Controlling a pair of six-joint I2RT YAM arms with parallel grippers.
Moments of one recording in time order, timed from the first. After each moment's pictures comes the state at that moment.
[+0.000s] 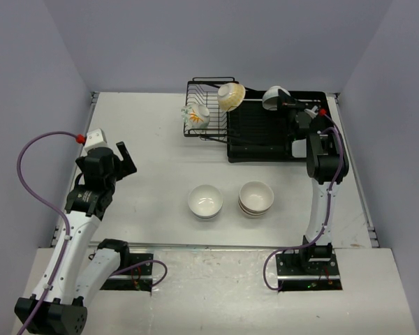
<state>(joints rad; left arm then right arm) -0.14 0.78 0.80 -0.58 -0.37 -0.38 0.01 2.31 1.29 1.20 0.01 1.69</state>
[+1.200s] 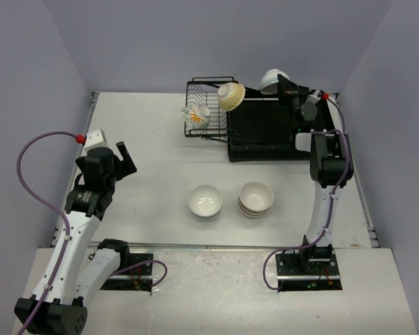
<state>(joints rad) -0.14 0.77 0.80 -0.58 -0.37 -0.38 0.01 2.24 1.36 1.21 -0.13 1.74</state>
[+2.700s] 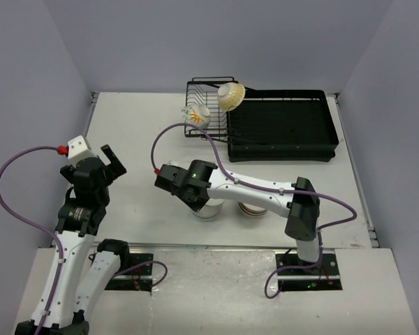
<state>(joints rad) -0.13 0.63 0.80 -0.61 -0.51 -0.42 1.23 1.92 1.82 -1.21 0.33 0.32</state>
